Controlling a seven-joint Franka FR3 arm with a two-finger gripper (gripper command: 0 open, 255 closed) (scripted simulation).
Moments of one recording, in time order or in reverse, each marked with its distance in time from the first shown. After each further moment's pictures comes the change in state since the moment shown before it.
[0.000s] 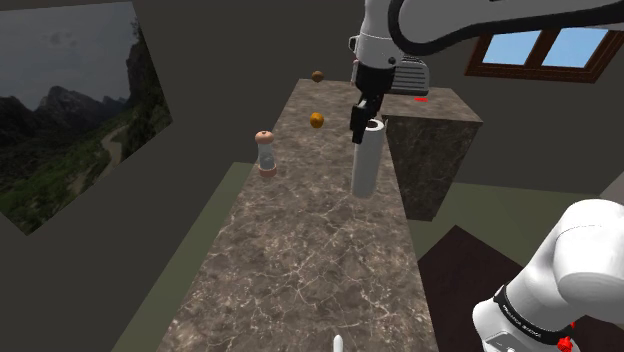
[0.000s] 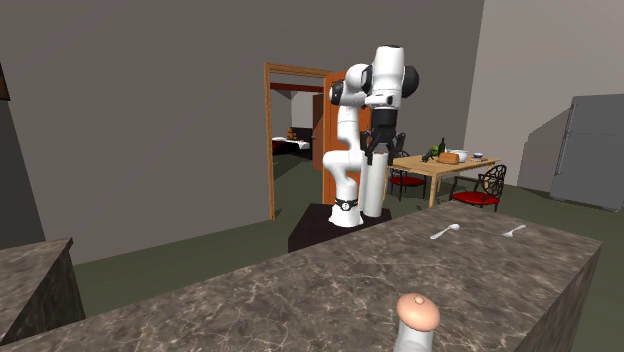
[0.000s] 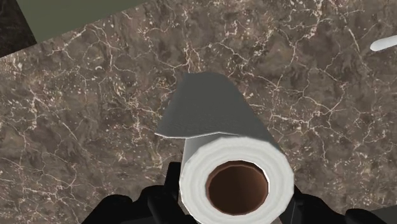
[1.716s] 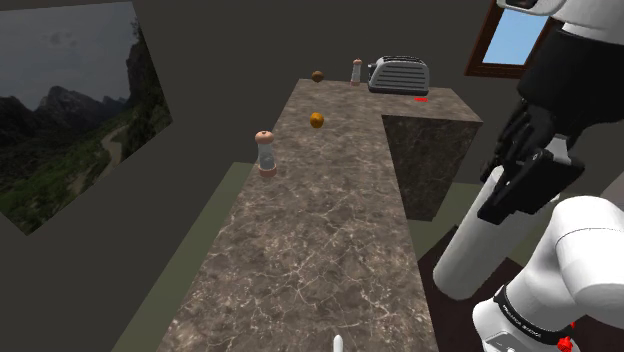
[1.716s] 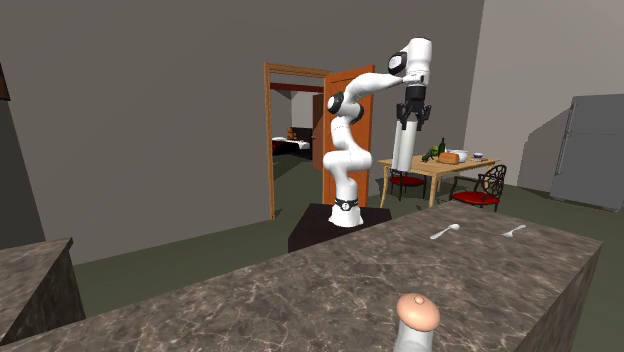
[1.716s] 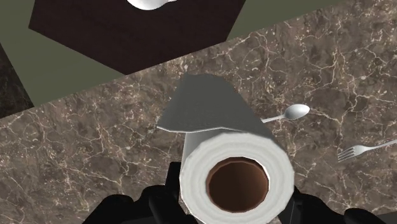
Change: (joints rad) arm 0.193 -0.510 0.292 -0.030 0.251 -0.453 0.421
